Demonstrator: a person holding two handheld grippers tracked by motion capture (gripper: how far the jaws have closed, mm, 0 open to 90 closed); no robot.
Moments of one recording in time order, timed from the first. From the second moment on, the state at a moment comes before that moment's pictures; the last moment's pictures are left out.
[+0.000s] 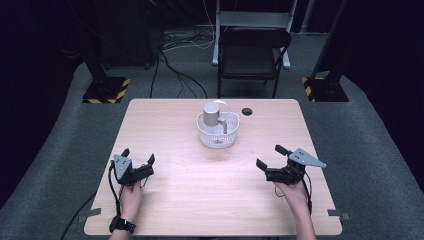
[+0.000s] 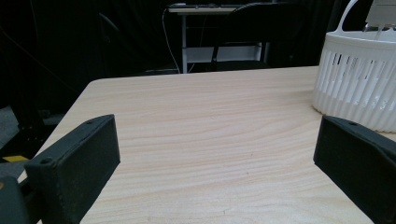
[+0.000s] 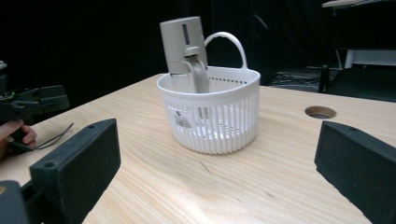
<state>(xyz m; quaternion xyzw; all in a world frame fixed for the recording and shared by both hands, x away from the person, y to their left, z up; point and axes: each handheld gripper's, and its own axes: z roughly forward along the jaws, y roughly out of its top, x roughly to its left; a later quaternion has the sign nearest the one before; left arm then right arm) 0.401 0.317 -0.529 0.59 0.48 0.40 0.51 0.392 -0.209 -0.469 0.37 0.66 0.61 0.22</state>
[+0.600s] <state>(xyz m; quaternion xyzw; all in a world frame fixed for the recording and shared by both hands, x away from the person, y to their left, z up) 0.401 0.316 -0.529 0.59 0.48 0.41 0.51 0.385 -0.228 -0.485 0.39 0.66 0.60 0.23</state>
